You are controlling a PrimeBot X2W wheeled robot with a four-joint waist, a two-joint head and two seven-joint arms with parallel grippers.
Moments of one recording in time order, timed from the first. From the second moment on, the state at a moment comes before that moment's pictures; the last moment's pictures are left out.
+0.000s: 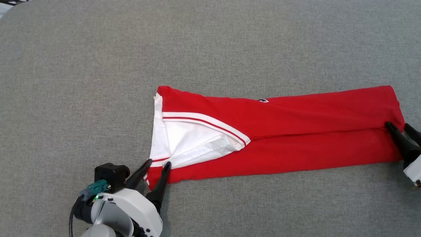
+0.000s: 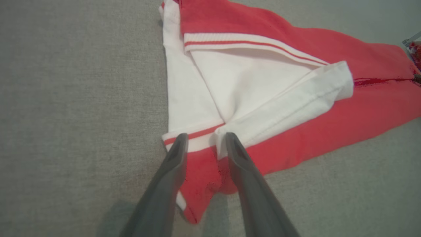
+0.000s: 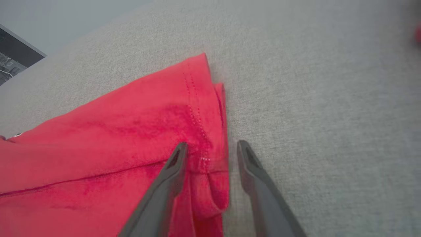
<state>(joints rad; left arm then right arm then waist) -0.20 0.43 -0.64 -0.02 -0.78 0.27 0.06 -0.44 -0.68 0.52 0.50 1.18 0.13 -0.01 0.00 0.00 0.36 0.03</state>
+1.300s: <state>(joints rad) -0.06 0.22 -0.27 -0.01 -0.51 0.18 -0.25 -0.06 -0.25 0.05 0.13 0.48 0.13 -0.25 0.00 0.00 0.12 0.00</state>
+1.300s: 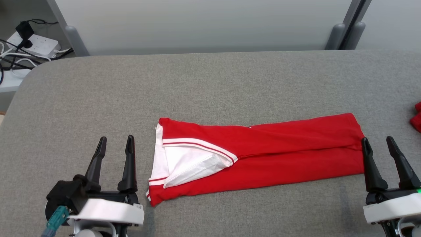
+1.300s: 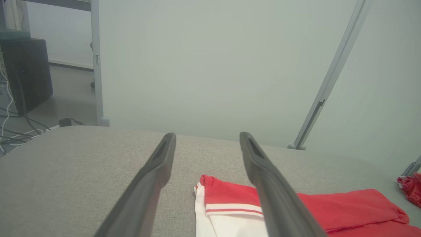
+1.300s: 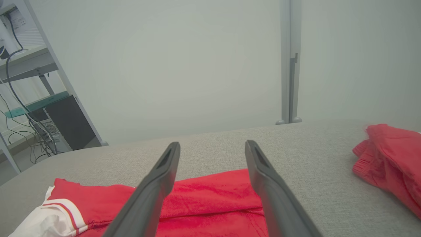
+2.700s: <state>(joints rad) 0.16 0.05 -0.06 0.07 -0.22 -0.05 -0.25 0.07 -0.23 0.06 0.22 0.58 0.13 -0.25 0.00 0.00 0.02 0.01</state>
